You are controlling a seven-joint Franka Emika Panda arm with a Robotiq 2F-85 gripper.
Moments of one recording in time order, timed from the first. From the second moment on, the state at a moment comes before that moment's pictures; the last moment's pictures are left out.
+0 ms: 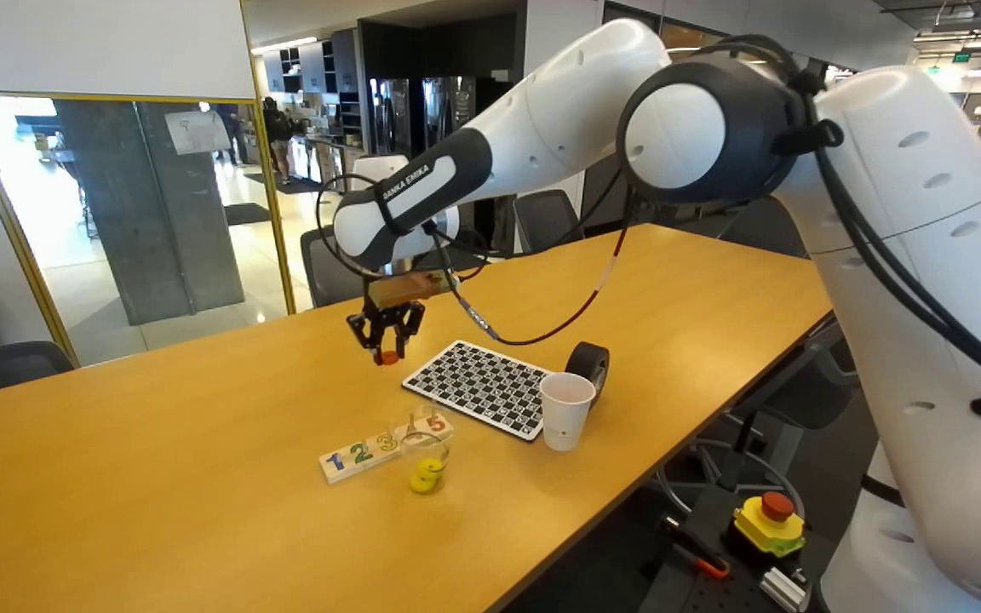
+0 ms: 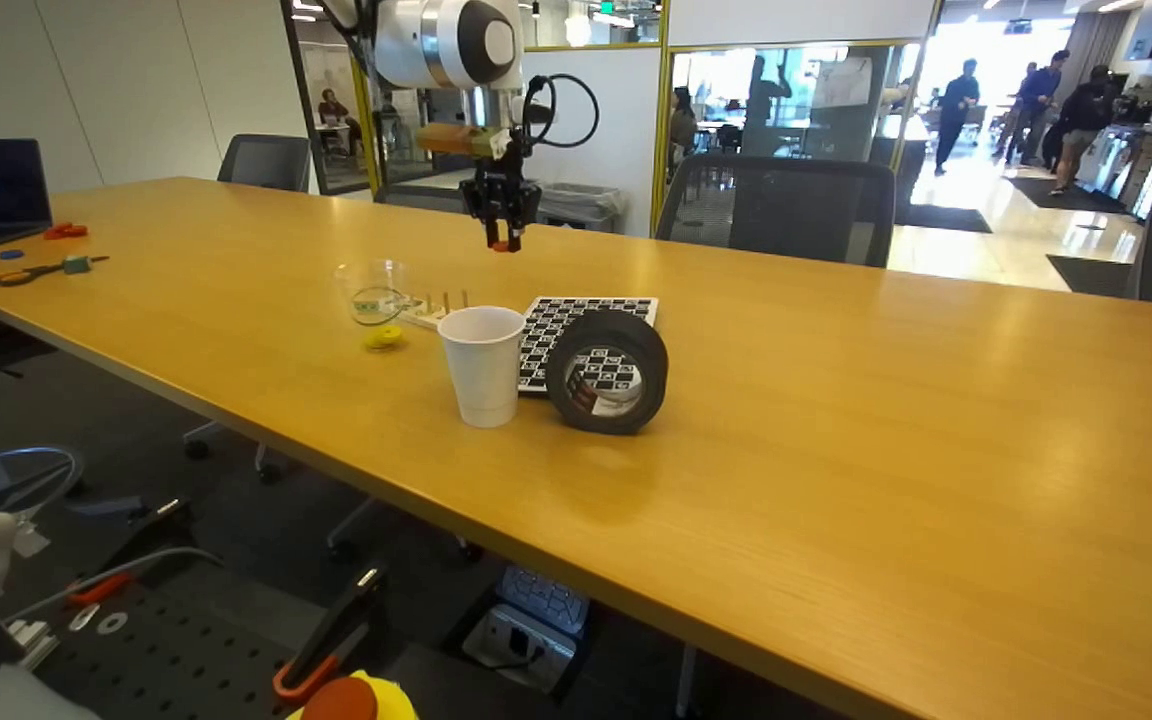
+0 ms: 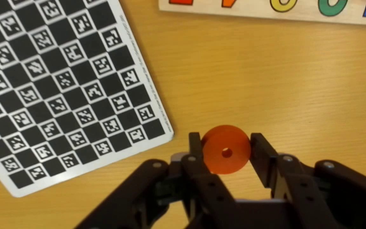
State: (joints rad) arm 0.08 0.60 -0.03 -1.53 -0.01 2.18 0.24
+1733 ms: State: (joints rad) arm -0.13 -0.21 -0.13 -2.52 0.07 2.21 0.26
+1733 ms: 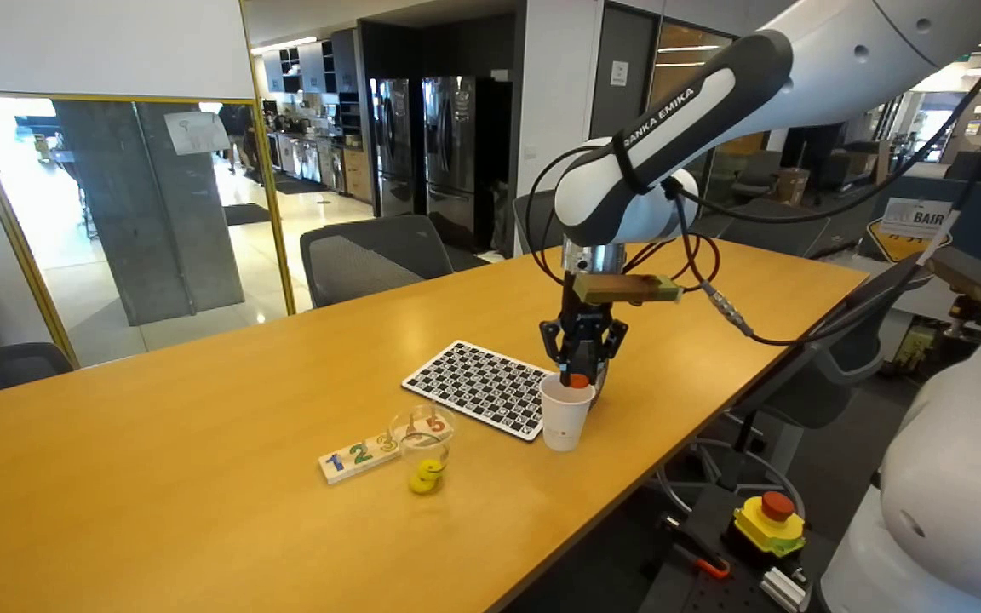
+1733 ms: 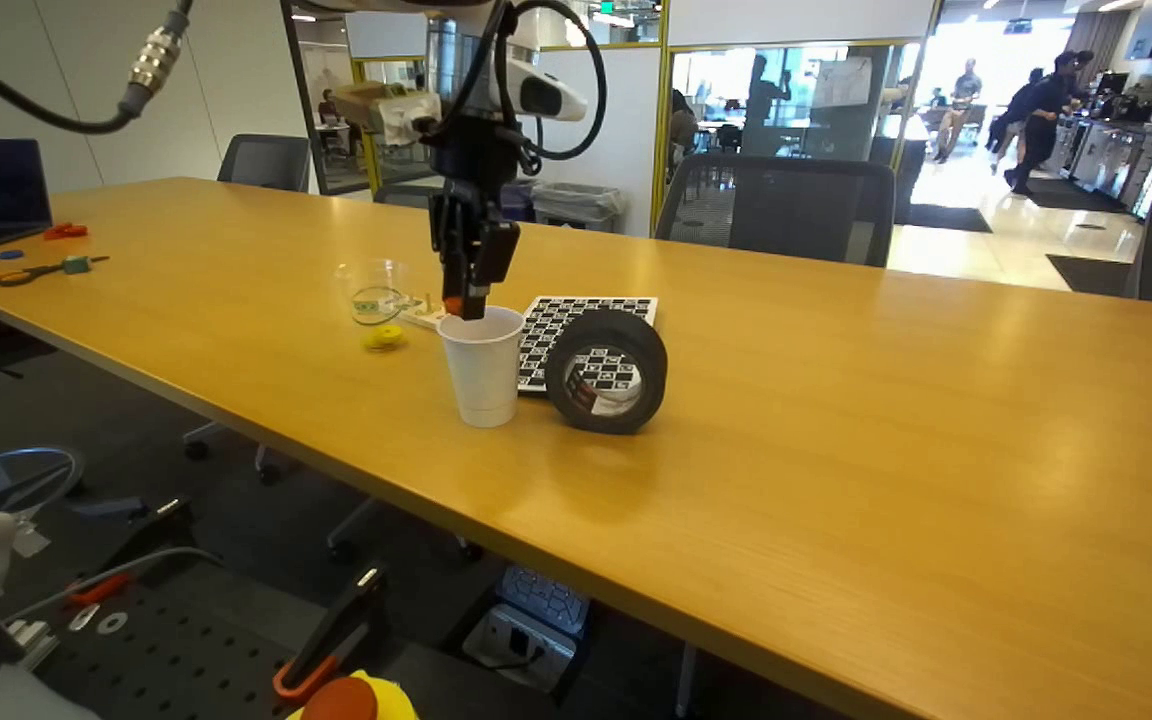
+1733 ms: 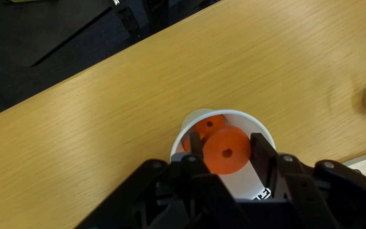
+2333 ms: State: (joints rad) arm -0.13 -0.20 -0.13 -2.54 0.10 2.31 0.26
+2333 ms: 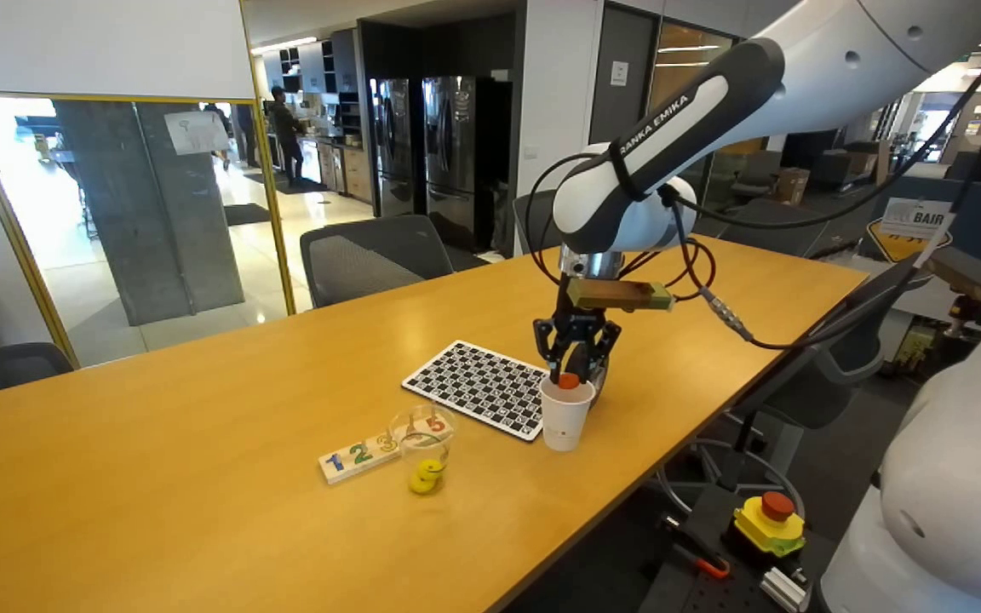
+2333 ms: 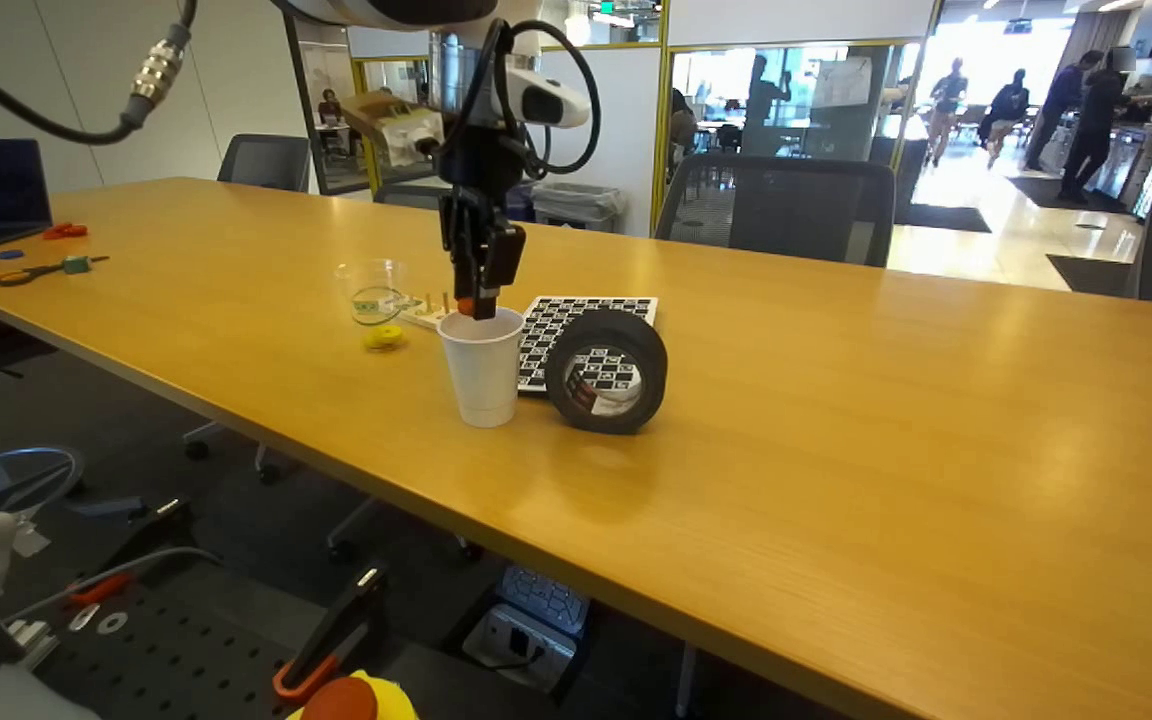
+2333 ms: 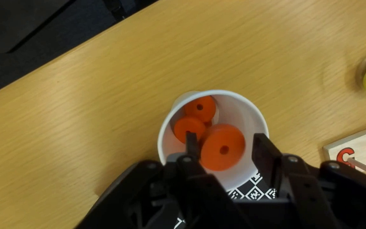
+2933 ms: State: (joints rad) arm -0.13 -0.29 -0.12 -2.55 0.06 2.19 0.27
